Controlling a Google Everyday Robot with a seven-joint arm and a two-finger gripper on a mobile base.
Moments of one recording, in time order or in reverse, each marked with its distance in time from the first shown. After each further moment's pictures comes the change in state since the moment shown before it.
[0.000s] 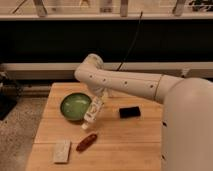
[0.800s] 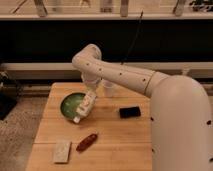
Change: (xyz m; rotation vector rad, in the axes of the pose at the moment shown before) arm 0.016 -0.049 -0.010 0.044 -0.081 0.009
